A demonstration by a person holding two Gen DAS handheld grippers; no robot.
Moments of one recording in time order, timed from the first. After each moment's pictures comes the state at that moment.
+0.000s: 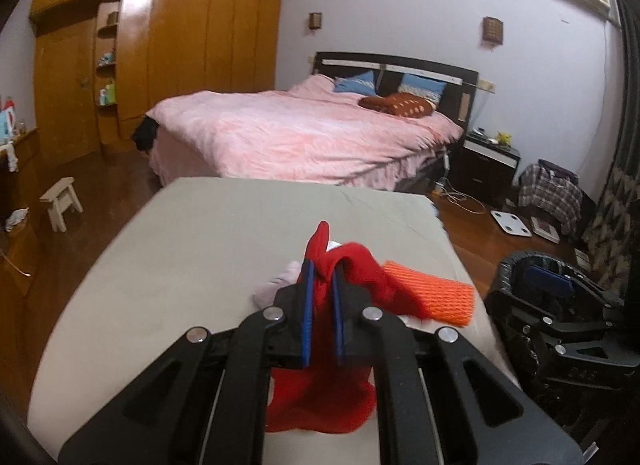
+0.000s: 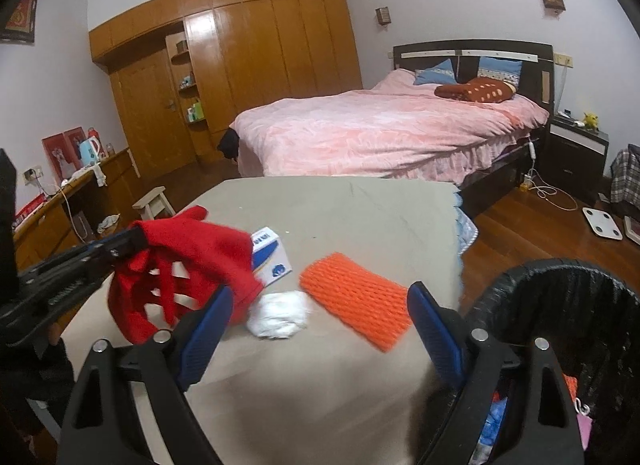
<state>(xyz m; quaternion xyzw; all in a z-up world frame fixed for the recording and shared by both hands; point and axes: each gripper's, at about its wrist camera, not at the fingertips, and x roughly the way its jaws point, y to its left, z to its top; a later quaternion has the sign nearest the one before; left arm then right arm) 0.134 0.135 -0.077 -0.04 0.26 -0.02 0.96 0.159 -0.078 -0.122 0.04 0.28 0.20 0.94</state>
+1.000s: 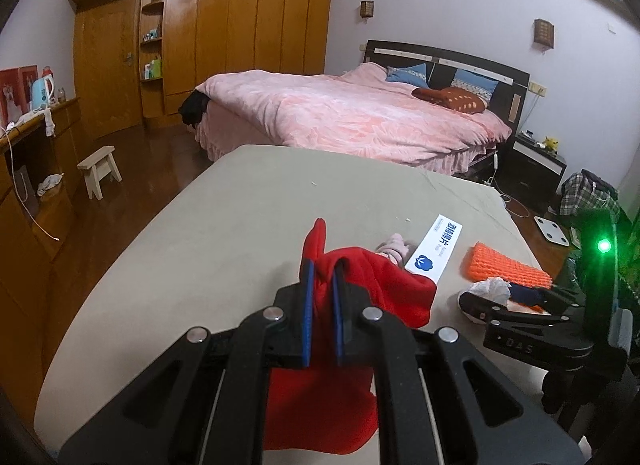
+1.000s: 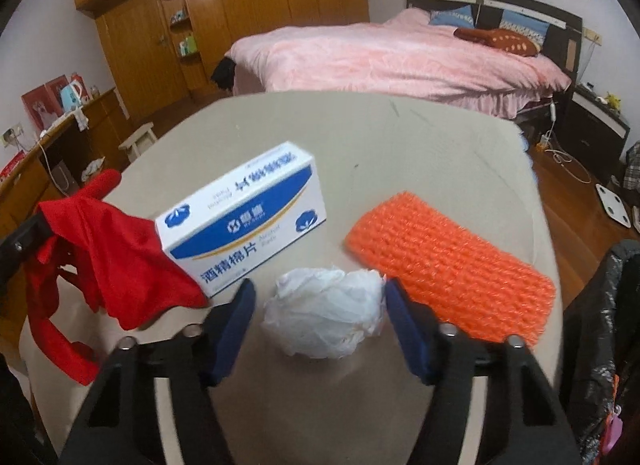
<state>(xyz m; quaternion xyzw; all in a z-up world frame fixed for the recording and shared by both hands) 0.139 0.213 -0.110 -0.06 0.29 0.05 0.95 0.219 0.003 -0.196 0.00 0.40 0.19 0.90</state>
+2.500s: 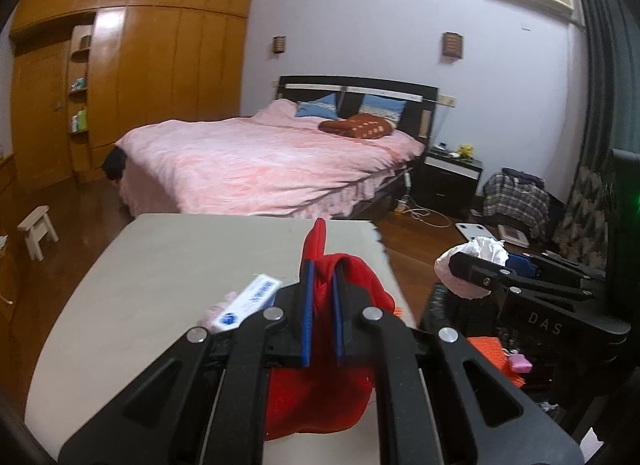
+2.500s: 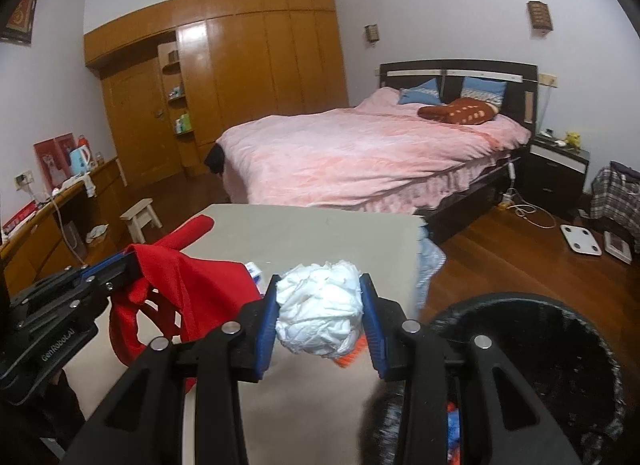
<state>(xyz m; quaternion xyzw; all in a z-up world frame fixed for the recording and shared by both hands) 0.111 0.068 -0.036 -0.02 0.22 -0.10 0.97 0.134 -0.132 -0.065 0.04 0.25 0.15 0.96</state>
